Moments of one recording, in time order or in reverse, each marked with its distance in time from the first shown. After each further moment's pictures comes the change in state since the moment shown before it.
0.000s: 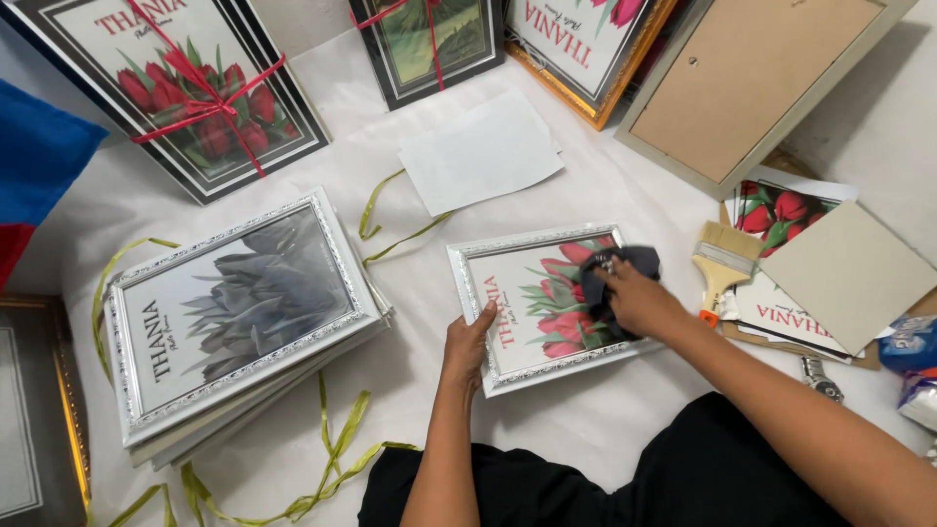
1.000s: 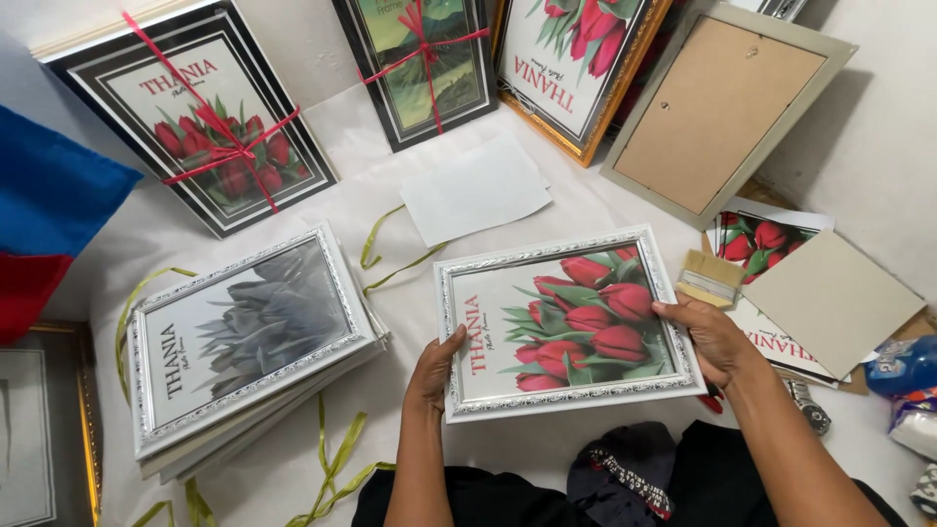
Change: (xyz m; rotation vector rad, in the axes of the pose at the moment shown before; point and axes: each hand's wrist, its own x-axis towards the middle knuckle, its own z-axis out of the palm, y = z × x) left_hand -0.001 0.018 -0.032 -0.270 -0.197 0.025; right_hand -0.099 0.005 -0.088 1.906 0.186 0.439
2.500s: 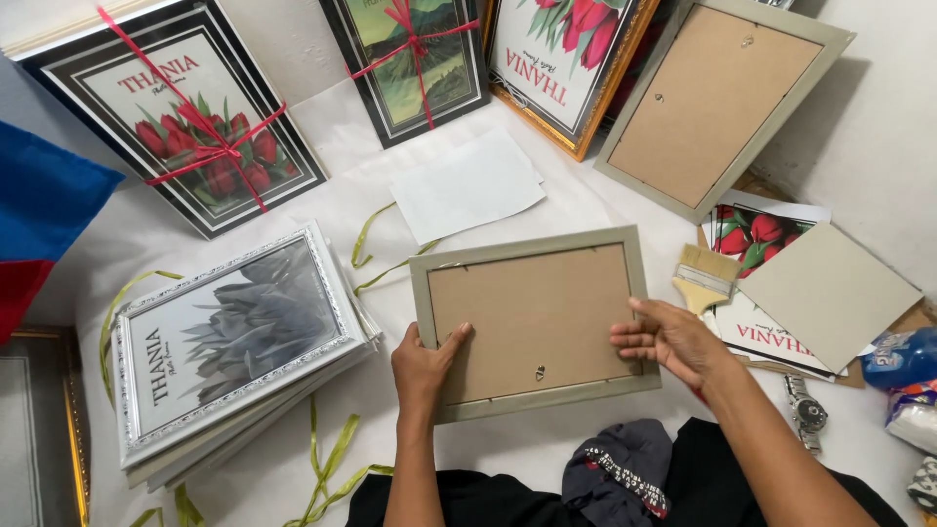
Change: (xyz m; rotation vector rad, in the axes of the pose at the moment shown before) left_hand -0.073 0.048 0.079 1.015 0.424 0.485; right_hand 0.017 0.018 0.003 -0.078 -0.034 0.108
